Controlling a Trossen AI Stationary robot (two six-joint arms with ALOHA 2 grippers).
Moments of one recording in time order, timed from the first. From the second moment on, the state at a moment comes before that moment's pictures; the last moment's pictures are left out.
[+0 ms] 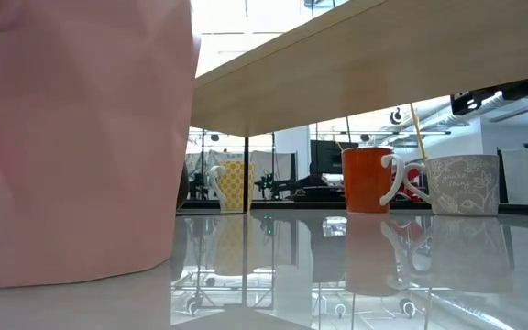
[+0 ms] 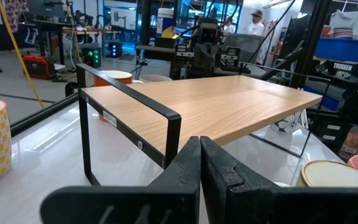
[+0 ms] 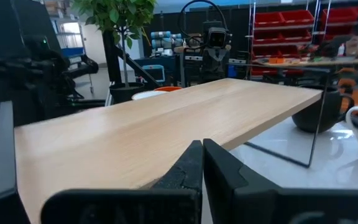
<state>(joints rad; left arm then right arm) 0.04 0.02 0.01 0.01 0.02 -0.11 0.10 0.01 0.02 0.01 -0.03 0.06</state>
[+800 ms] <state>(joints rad) 0.04 0.02 0.01 0.01 0.02 -0.11 0.10 0.10 0.03 0.03 0.10 -0.02</state>
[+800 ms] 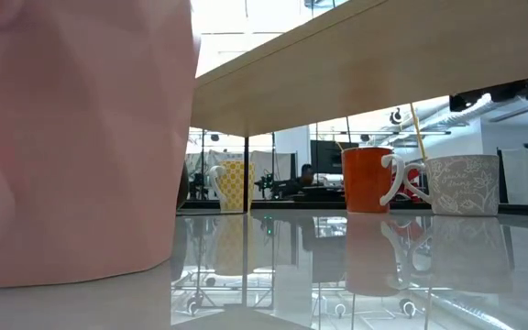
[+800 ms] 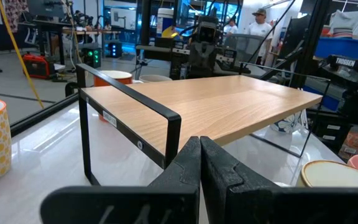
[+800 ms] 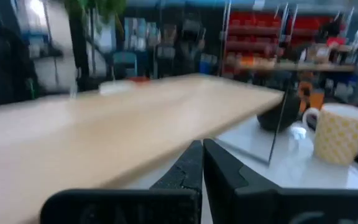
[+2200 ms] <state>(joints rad) 0.04 0.02 0.01 0.09 0.02 -0.13 0.06 1.18 1.68 -1.02 0.21 0.17</state>
